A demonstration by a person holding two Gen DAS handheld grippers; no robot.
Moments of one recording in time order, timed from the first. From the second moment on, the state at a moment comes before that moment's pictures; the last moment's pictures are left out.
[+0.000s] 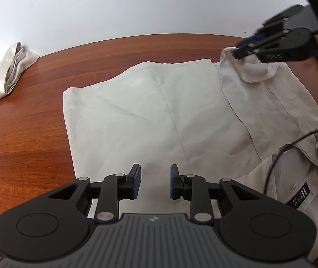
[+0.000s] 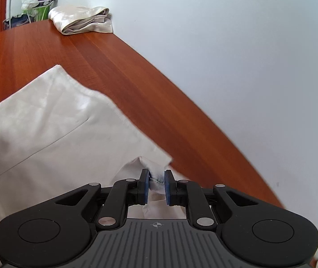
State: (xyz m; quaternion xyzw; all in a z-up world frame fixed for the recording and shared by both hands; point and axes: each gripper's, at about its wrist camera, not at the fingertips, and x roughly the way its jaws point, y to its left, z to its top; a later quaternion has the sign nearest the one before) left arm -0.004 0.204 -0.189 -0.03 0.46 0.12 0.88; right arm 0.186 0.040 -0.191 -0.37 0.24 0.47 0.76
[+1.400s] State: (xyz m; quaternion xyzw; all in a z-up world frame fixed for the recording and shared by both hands) left arm 0.095 0.203 -0.180 0.00 0.43 0.09 0.90; right arm 0.316 -0.108 -0.202 -0.16 0.41 0.25 0.86
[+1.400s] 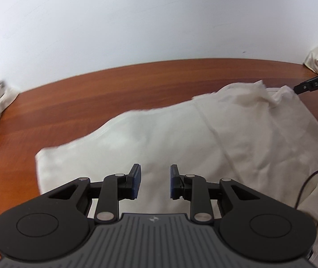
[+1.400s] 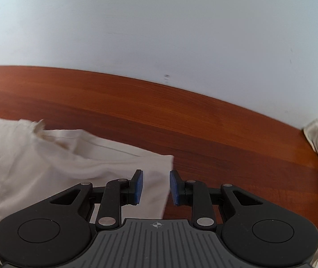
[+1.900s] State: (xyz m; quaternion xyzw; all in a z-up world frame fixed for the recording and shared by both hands) left arm 0.175 0.141 -0.184 0.05 0.40 0.01 0.91; right arm 0.350 -0.119 -0.219 -0.12 0.44 0.25 0.86
